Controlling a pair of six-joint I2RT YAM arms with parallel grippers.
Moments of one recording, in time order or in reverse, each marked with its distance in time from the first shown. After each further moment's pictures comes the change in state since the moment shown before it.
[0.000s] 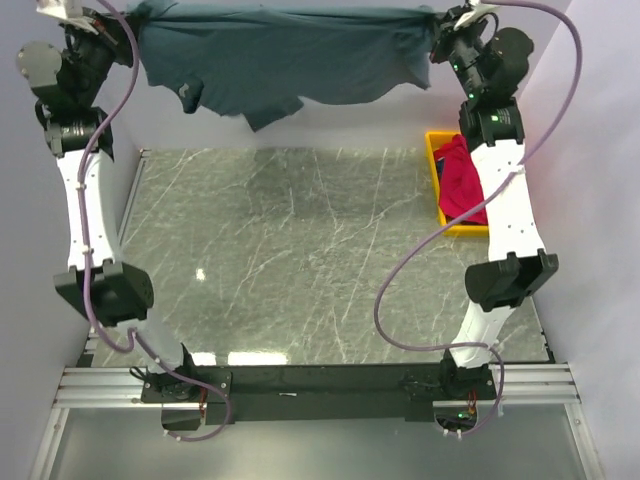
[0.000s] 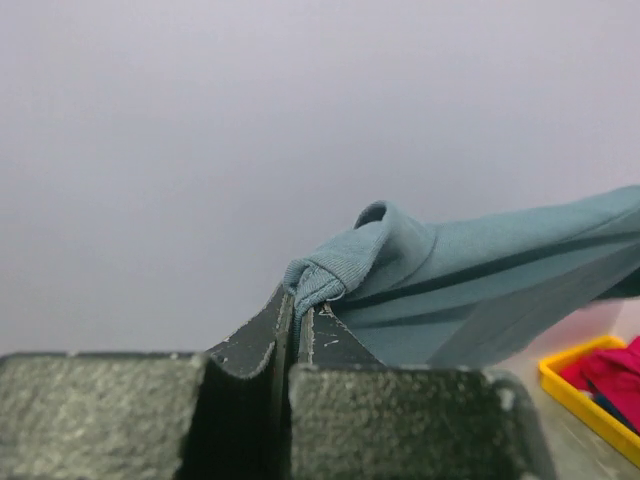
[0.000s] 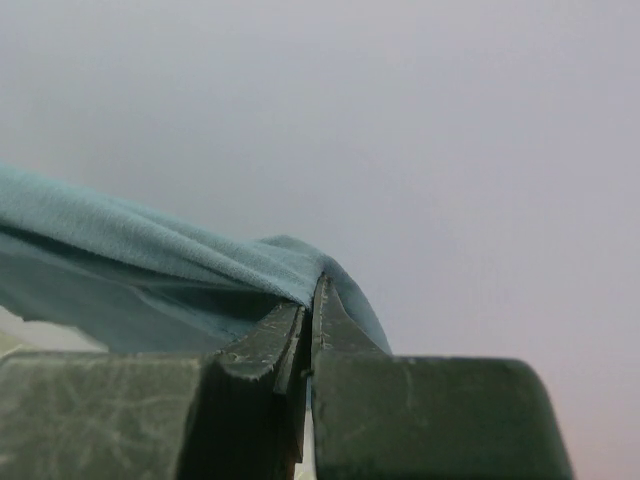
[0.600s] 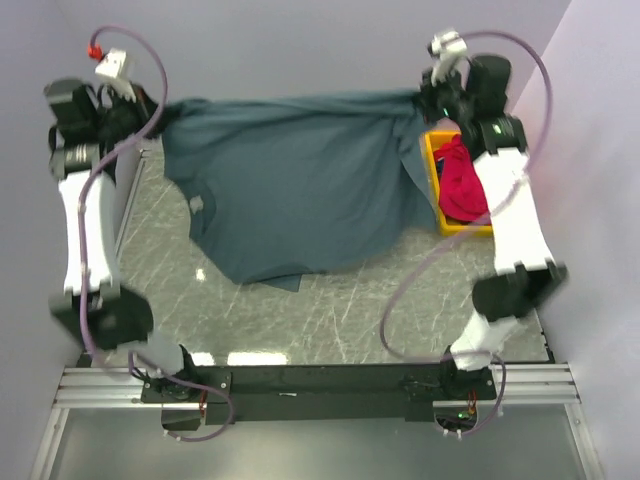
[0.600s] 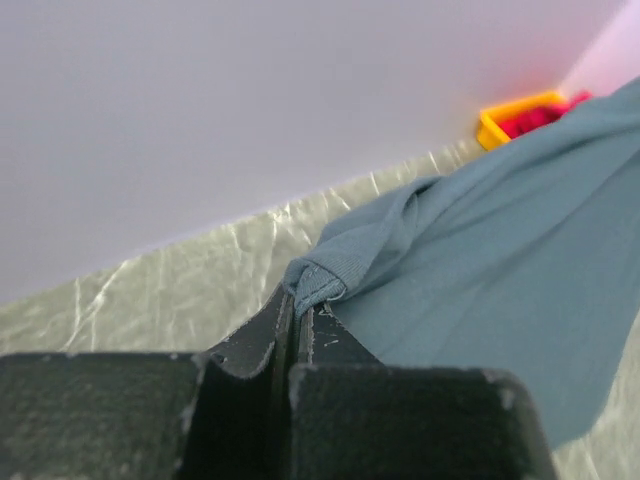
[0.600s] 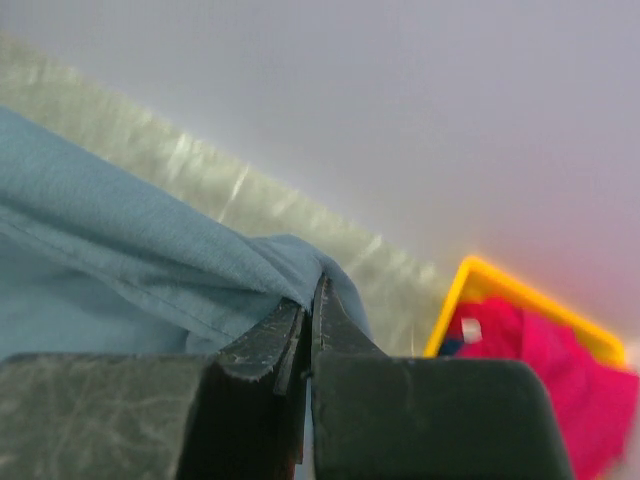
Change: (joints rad) left arm 0.023 -0.249 -0.375 -0.565 0.212 0.325; right arm -0.008 -0.164 -0.240 -0.512 -0.079 -0.195
